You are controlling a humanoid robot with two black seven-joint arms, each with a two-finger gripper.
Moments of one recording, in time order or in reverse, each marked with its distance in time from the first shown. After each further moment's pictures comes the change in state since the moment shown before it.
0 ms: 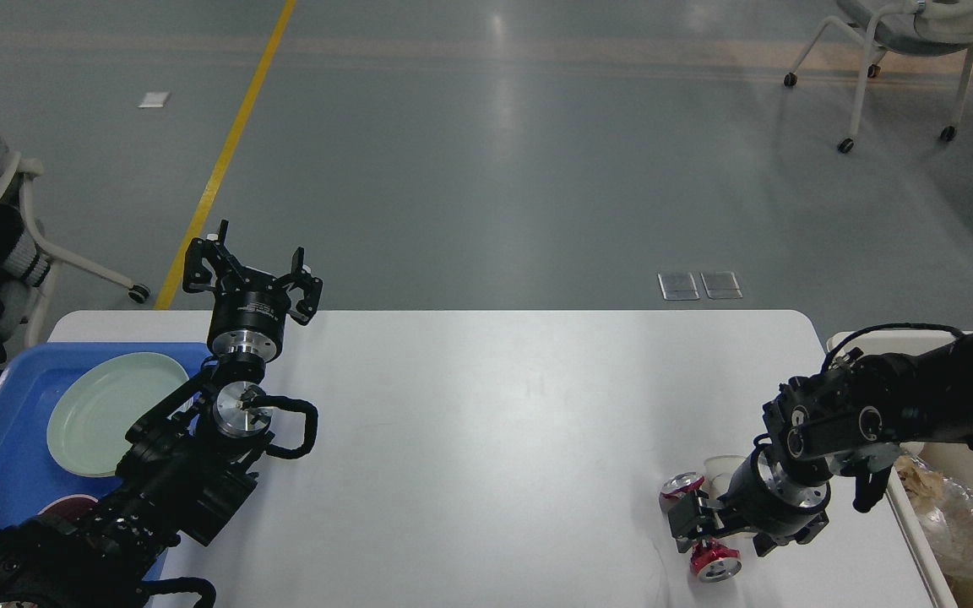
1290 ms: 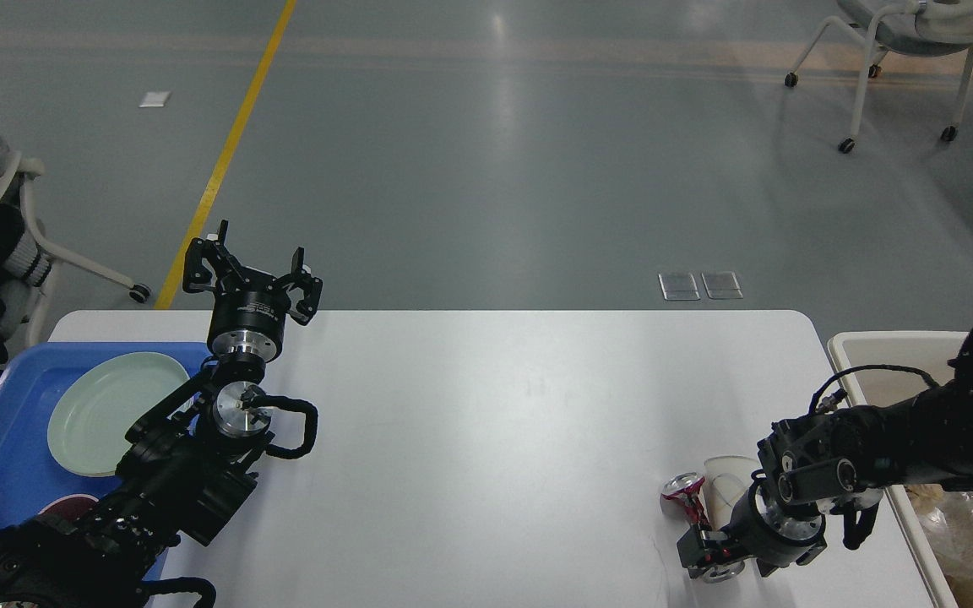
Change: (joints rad) left arm 0.000 0.000 0.000 0.000 0.000 0.000 0.000; right arm -0.191 0.051 0.001 -0.170 -0.067 -0.048 0.000
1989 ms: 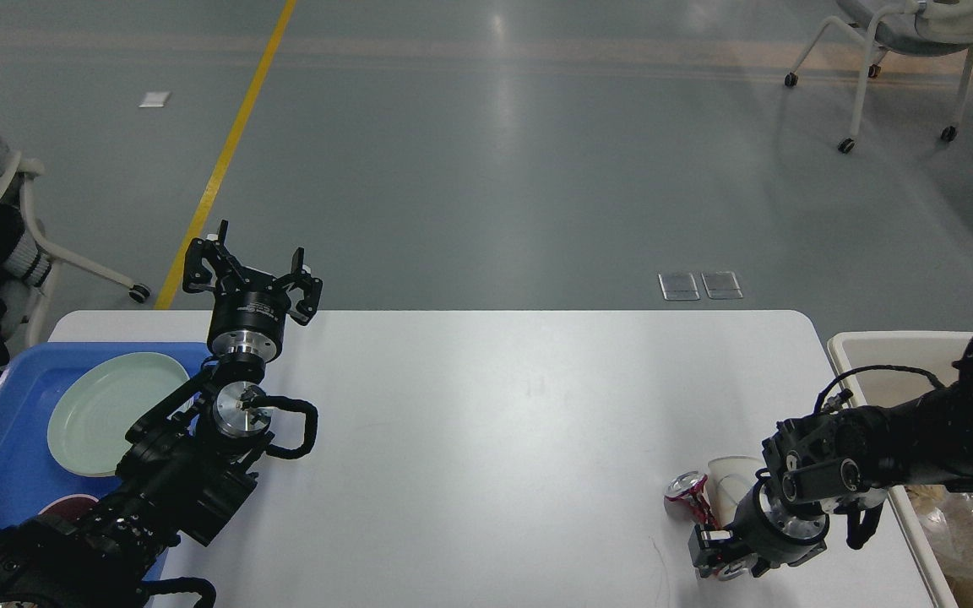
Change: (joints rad) left arm 0.000 0.000 0.000 0.000 0.000 0.000 0.000; right arm 0.000 -0.010 -0.002 -0.004 0.001 0.000 0.000
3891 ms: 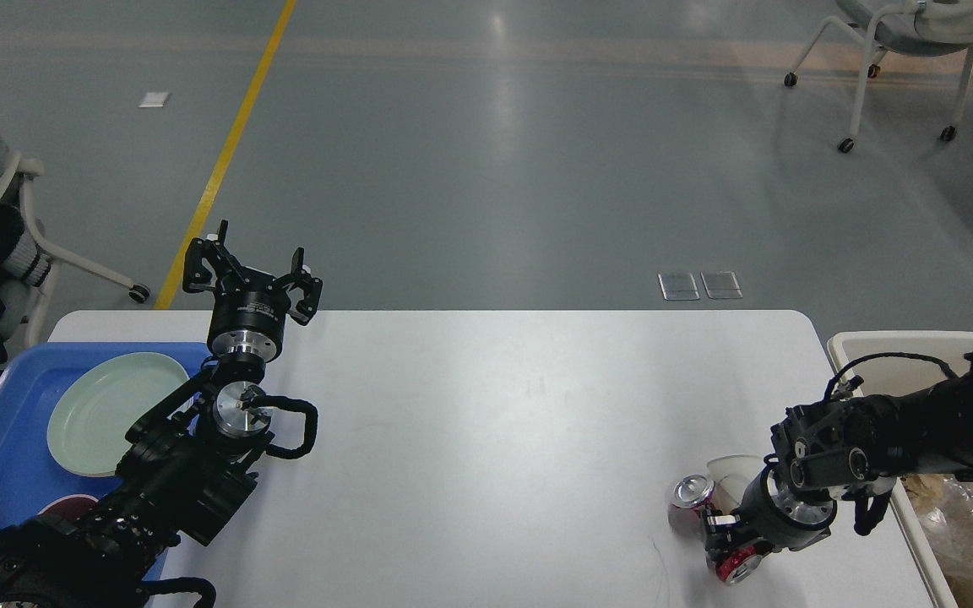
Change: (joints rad) left arm 0.000 0.000 0.000 0.000 0.000 0.000 0.000; right arm 0.021 -0.018 -0.006 -0.012 -0.003 0.007 0.010
